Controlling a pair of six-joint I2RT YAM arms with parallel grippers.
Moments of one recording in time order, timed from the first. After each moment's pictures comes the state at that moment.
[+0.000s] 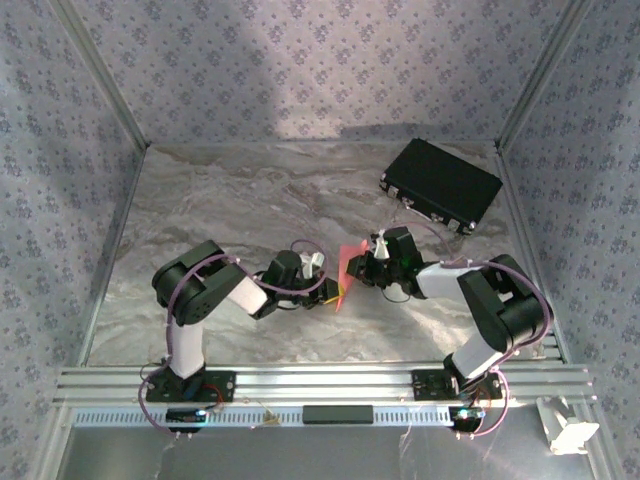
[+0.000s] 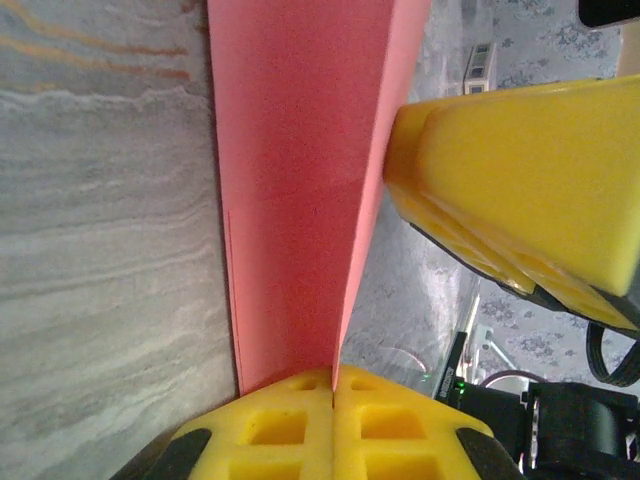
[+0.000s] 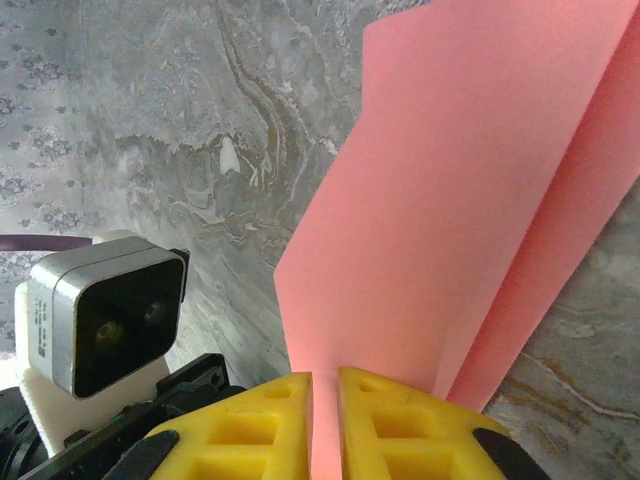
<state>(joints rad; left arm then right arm) -0.80 1.92 0.57 0.86 0.58 -1.17 0.47 1.59 0.55 0.31 -0.55 0.88</state>
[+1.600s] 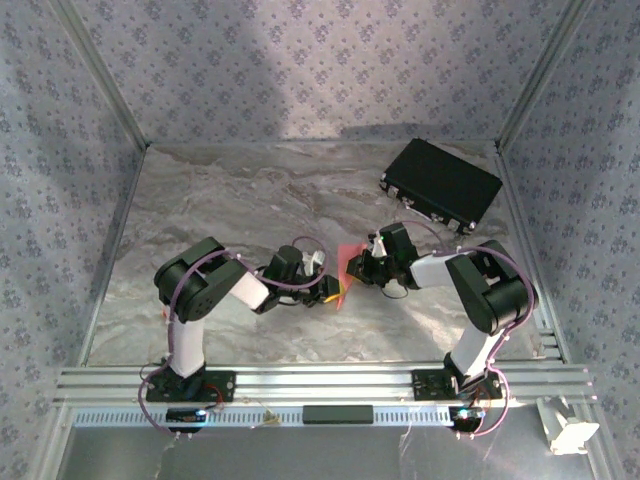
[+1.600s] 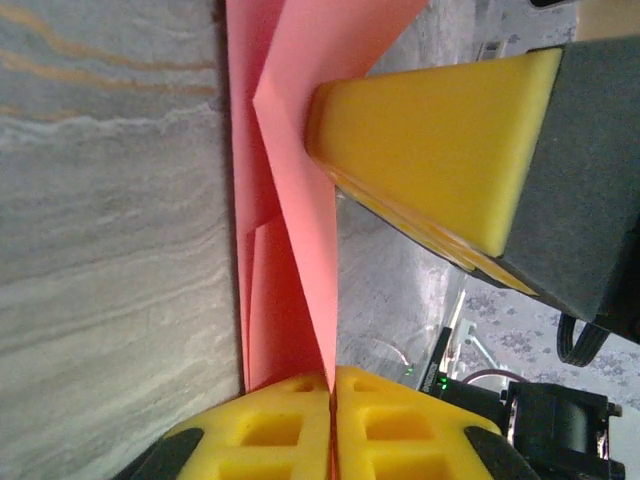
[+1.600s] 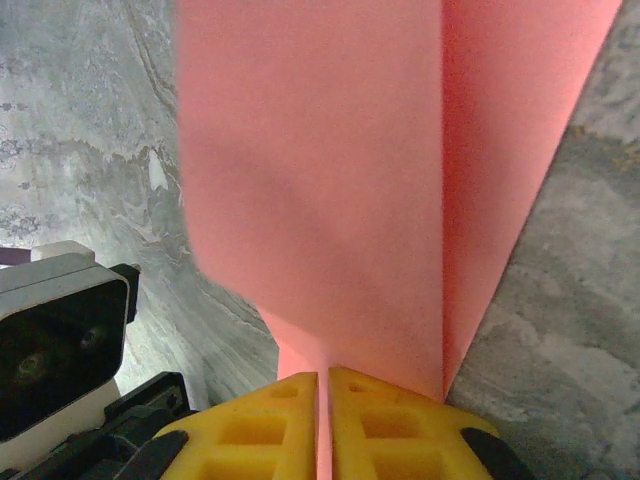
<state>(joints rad) -0.77 1.94 0.62 0.78 0.65 -1.19 0.44 1.71 0.63 0.23 -0.56 0.84</state>
